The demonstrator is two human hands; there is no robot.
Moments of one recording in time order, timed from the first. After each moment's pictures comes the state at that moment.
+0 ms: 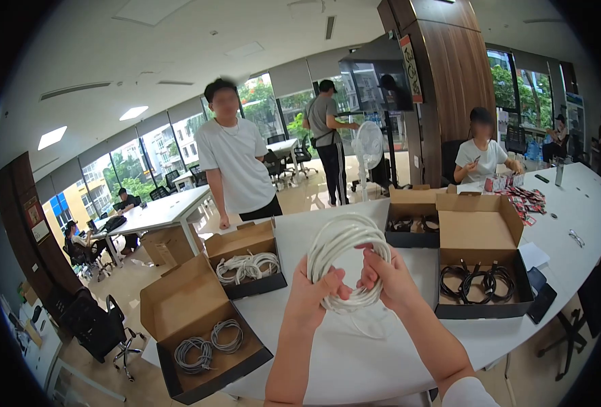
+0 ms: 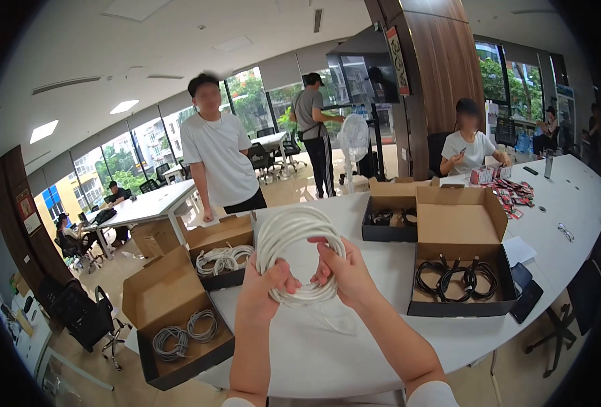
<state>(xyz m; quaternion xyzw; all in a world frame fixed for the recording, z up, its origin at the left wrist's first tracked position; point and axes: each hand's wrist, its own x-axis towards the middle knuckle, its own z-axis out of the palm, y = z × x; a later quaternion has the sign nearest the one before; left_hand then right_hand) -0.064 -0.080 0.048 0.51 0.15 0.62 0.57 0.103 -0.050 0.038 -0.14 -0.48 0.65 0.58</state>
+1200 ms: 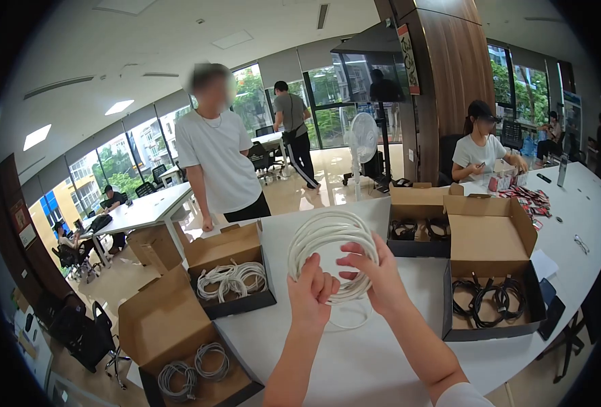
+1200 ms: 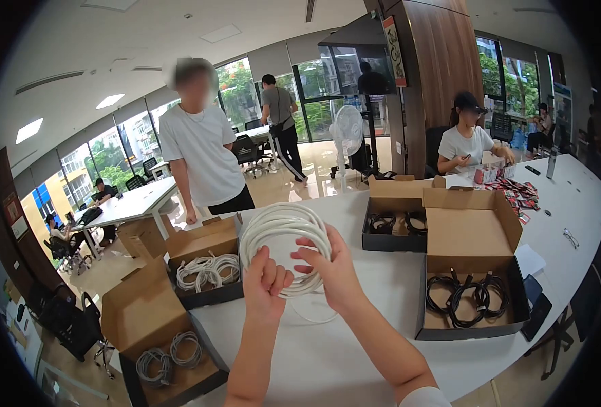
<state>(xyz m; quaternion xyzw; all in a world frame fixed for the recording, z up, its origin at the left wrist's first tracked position) -0.060 0.032 0.026 0.35 0.17 0.72 0.58 0.067 0.049 0.029 -0.20 -0.44 0.60 0.64</state>
